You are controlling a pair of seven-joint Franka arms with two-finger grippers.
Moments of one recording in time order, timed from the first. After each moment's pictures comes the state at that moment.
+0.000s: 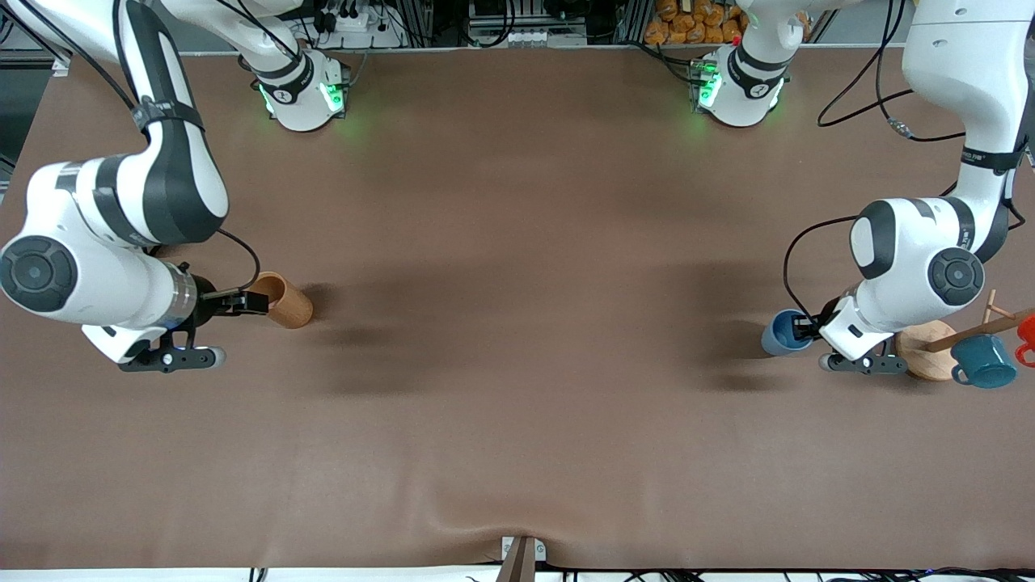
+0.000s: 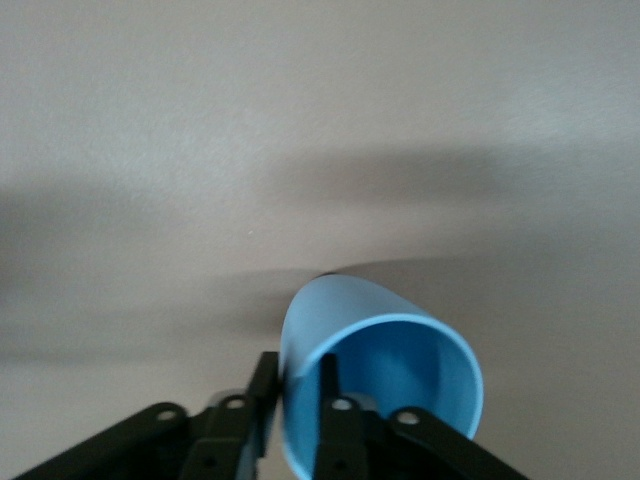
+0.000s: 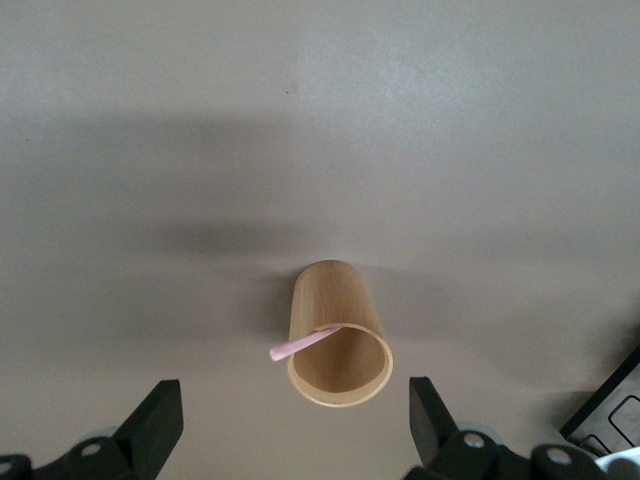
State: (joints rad) left arm 0.07 0.41 -0.07 -1.93 0.01 2.31 0.06; right arm 0.17 0.39 -0.05 -1.52 0.00 1.70 0.07
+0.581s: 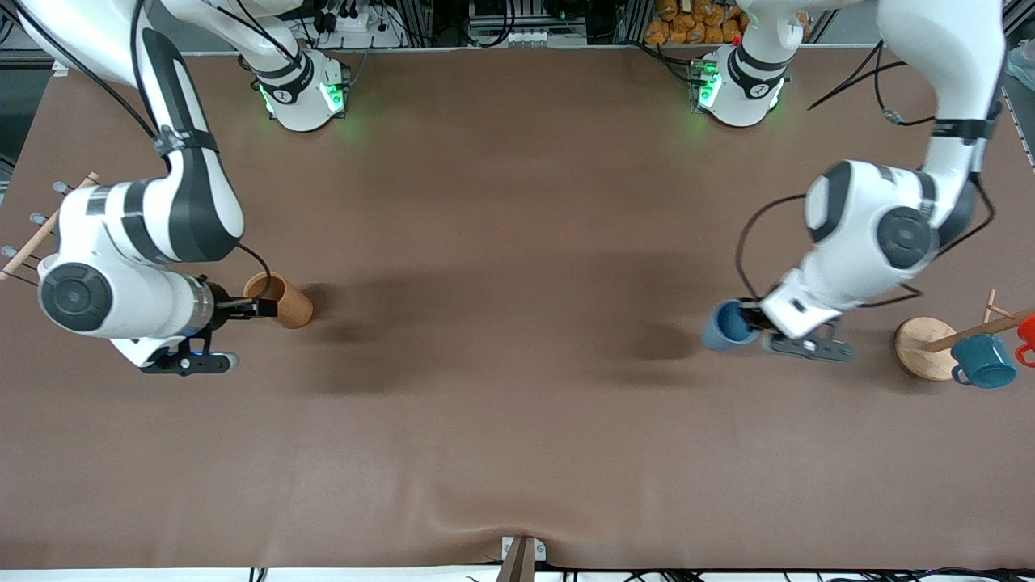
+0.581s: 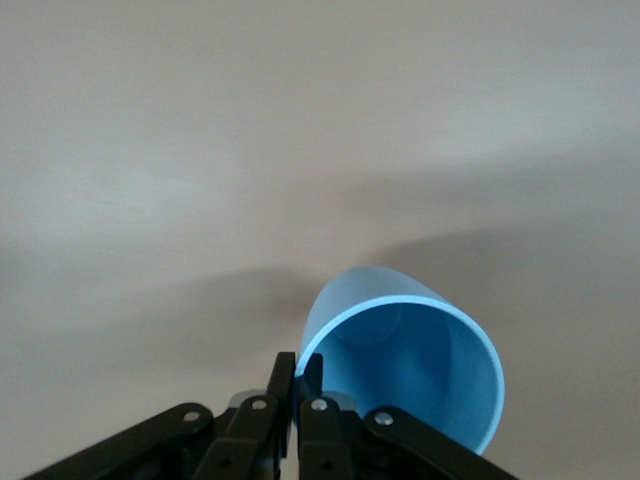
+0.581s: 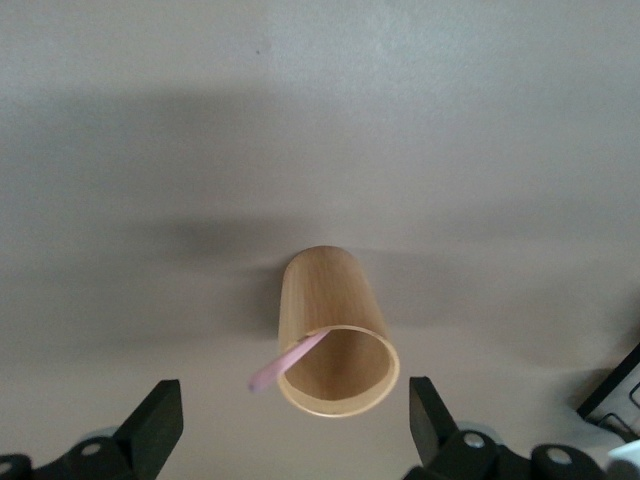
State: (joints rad) left arm 0.06 0.30 -0.33 -1.92 0.01 2.24 -0.13; right arm 0.17 0.43 -0.05 -1.57 -0.01 1.71 0.14
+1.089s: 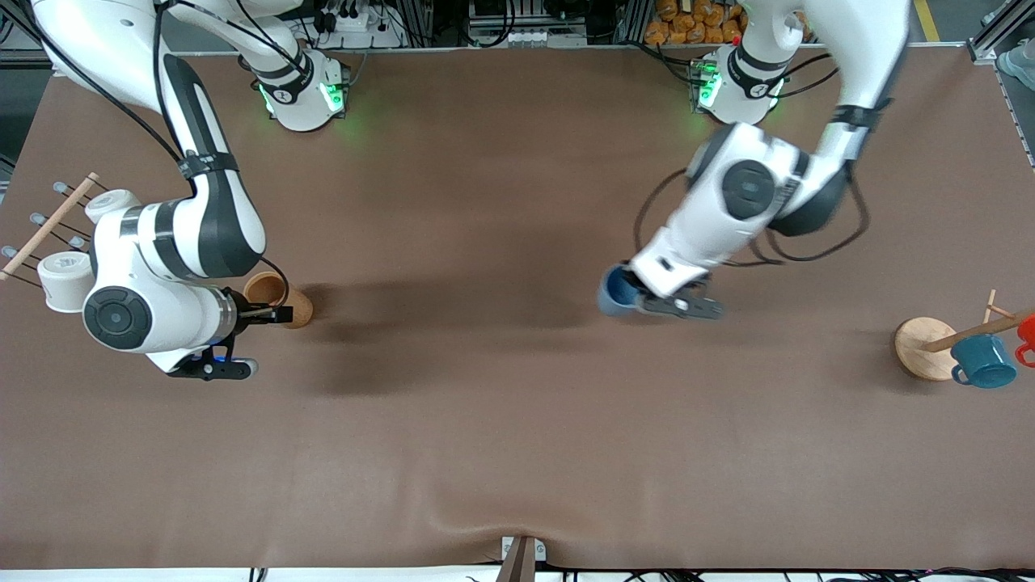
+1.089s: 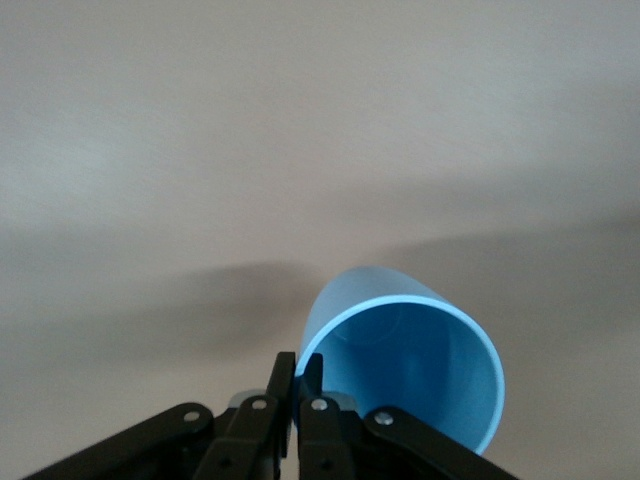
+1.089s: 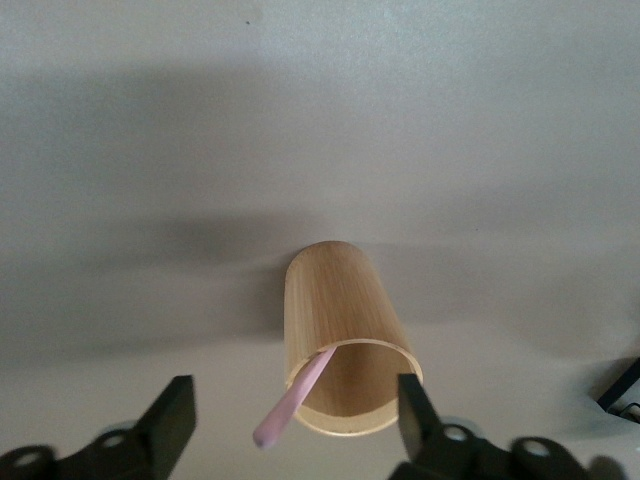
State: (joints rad) left arm -0.14 0.33 -0.44 -1.88 0.01 2.23 -0.49; right arm 0.18 0.48 -0.05 -1.57 -0.01 1.72 0.17
